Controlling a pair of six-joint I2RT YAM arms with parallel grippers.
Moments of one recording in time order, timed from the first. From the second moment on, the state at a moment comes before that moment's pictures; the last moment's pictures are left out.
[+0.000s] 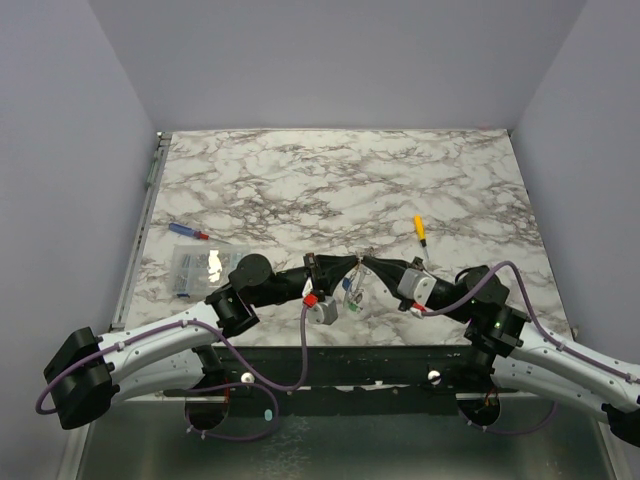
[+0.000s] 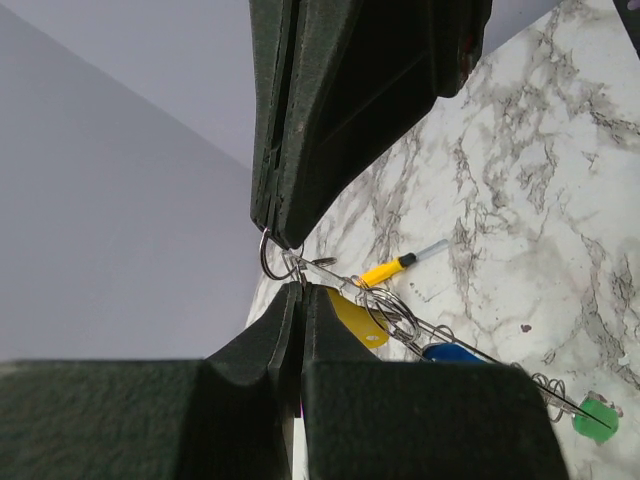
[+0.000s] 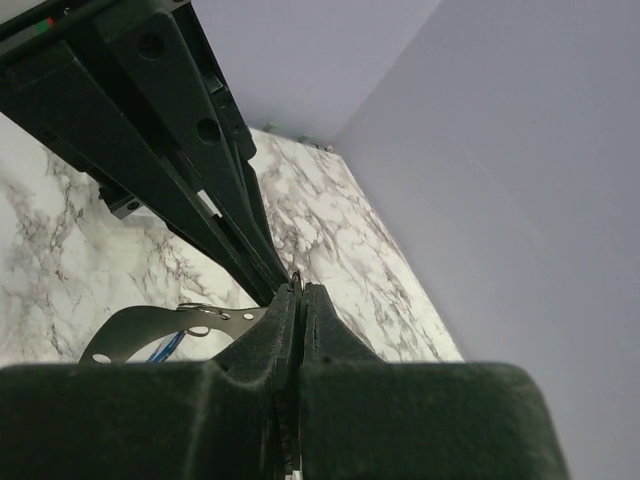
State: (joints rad) left arm -0.98 0.97 0.51 0.55 0.40 0.82; right arm 1.00 0.63 0.49 0.28 -0.15 -0.64
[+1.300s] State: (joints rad) left arm -0.98 0.95 0.50 0.56 0.33 0.85; right arm 1.00 0.68 0.48 0.32 -0.12 -0.63
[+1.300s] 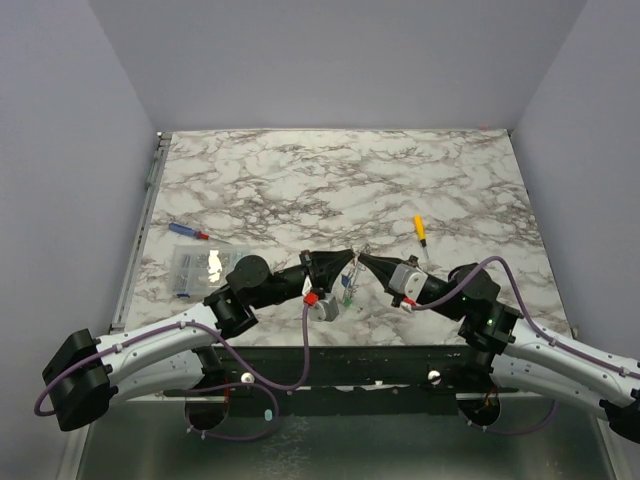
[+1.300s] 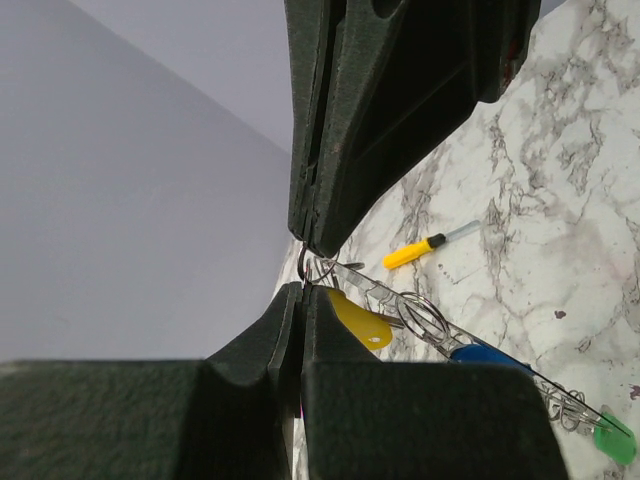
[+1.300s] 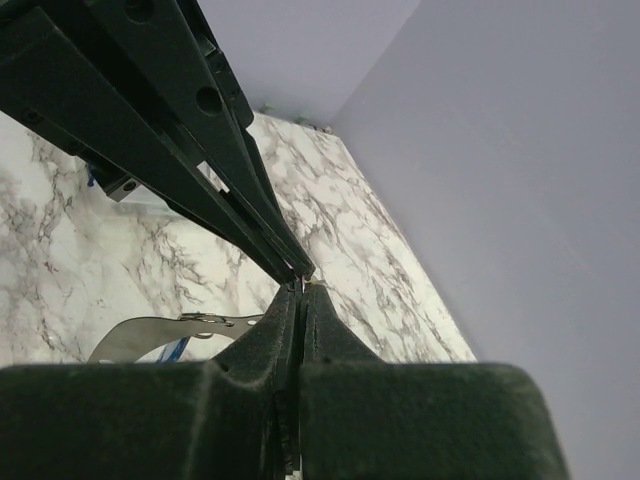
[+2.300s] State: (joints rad) left arm -0.98 0.94 0.48 0.56 0.30 0.88; right arm 1.00 0.67 0.48 0.31 -0.10 -0.65
